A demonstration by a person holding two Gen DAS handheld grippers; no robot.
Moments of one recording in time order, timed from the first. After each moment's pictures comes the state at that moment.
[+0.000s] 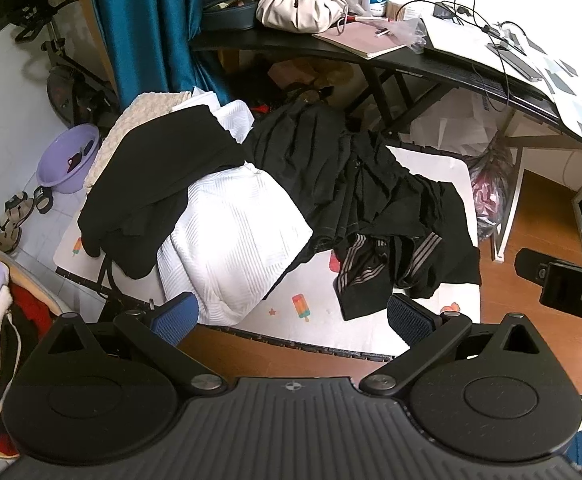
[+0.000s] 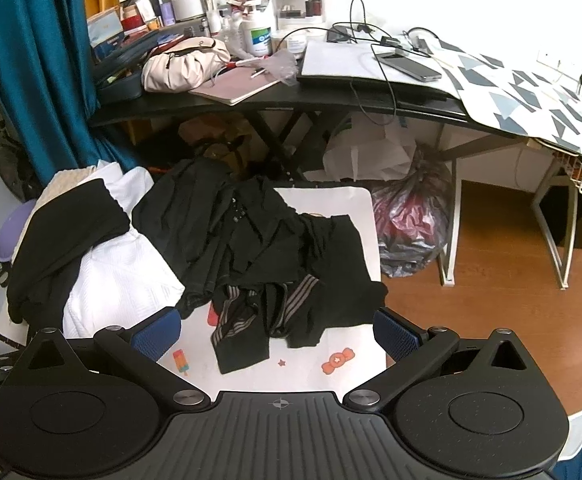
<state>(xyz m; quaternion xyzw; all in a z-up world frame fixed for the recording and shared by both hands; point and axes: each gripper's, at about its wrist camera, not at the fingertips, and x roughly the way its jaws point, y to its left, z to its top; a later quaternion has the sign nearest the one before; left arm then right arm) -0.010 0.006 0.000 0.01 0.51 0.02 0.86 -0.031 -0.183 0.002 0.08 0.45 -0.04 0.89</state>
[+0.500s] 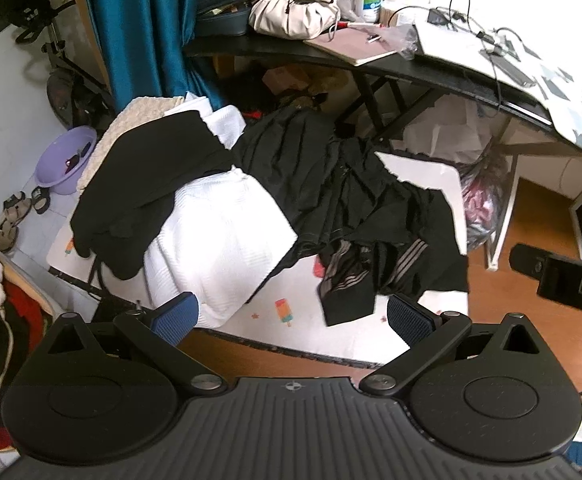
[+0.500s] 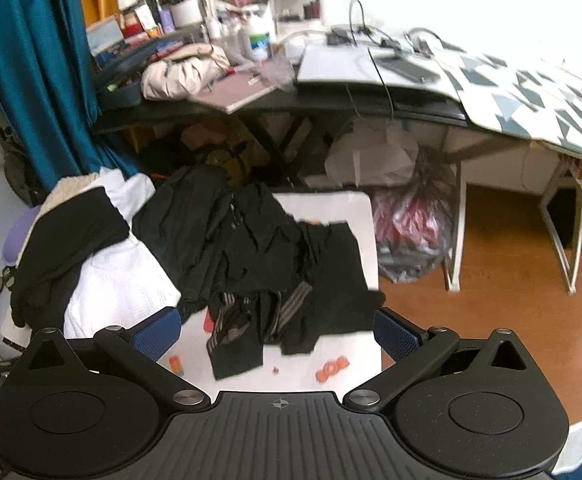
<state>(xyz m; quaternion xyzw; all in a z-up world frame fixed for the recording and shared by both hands) -0.012 -0.018 0.003 -0.01 0.49 0.02 0.87 -0.026 -0.213 0.005 0.08 0.44 -0.02 0.90</state>
